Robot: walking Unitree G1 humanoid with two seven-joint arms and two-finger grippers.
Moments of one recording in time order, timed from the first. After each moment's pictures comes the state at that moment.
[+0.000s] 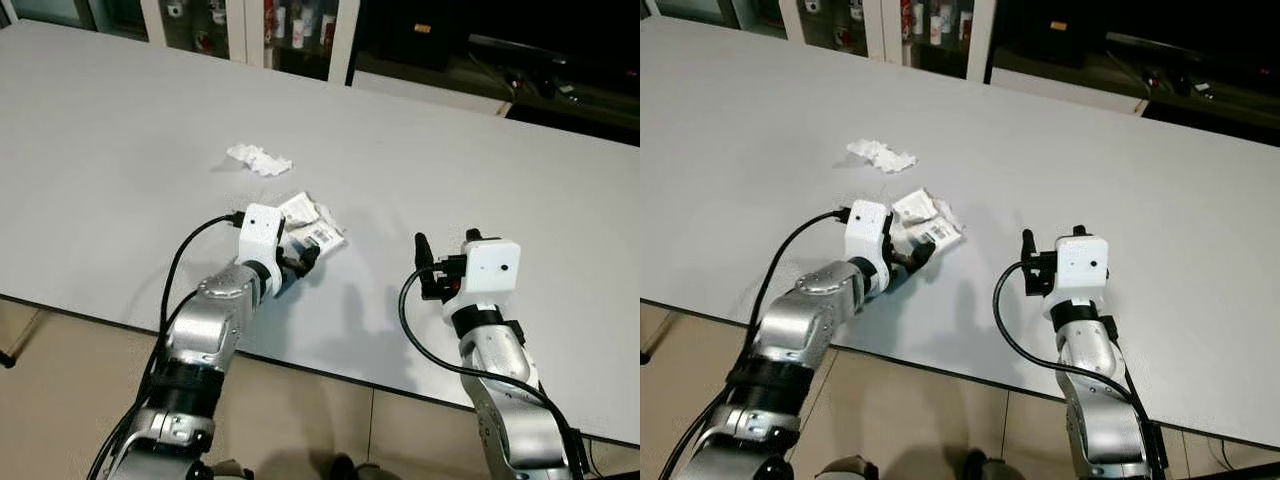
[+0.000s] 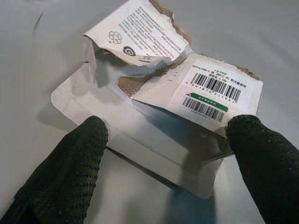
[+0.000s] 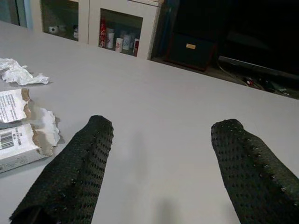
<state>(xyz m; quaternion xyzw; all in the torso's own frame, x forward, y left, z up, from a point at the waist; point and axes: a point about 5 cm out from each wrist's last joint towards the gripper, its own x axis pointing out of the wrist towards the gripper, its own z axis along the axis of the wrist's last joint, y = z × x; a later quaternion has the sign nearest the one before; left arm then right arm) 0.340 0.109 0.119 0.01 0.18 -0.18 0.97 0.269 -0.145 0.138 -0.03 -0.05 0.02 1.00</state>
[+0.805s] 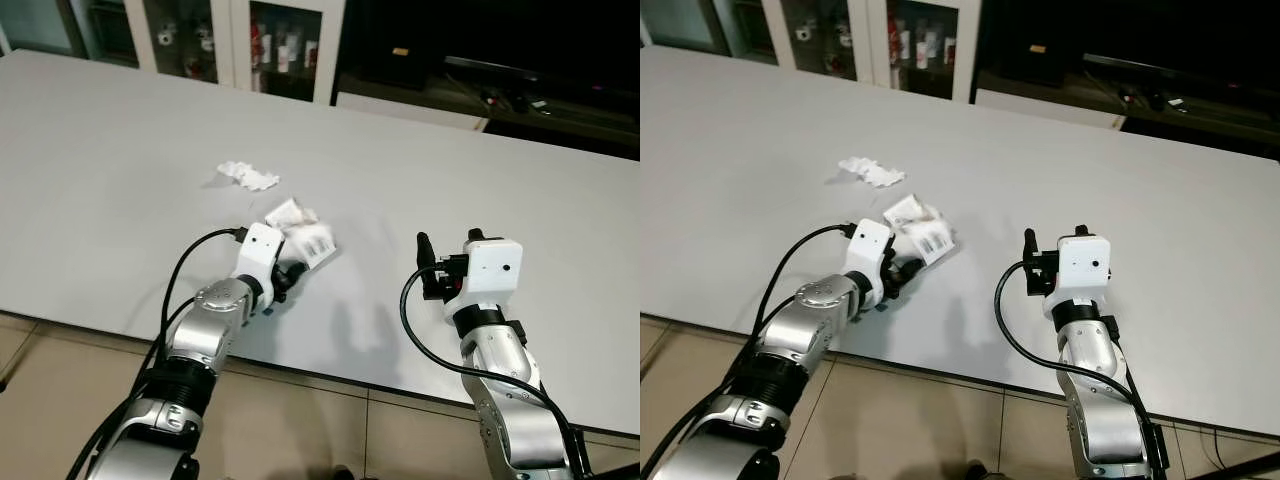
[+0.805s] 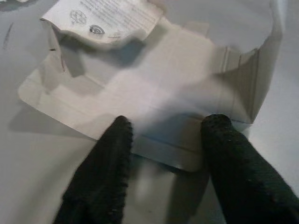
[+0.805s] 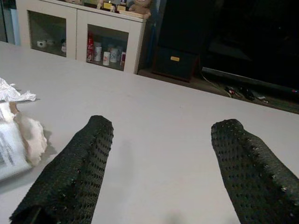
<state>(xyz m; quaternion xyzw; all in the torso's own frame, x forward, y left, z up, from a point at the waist) 0.342 0.129 0.087 0.07 0.21 -0.20 0.95 0.269 -0.146 0.138 -0.03 -0.05 0.01 1.00</state>
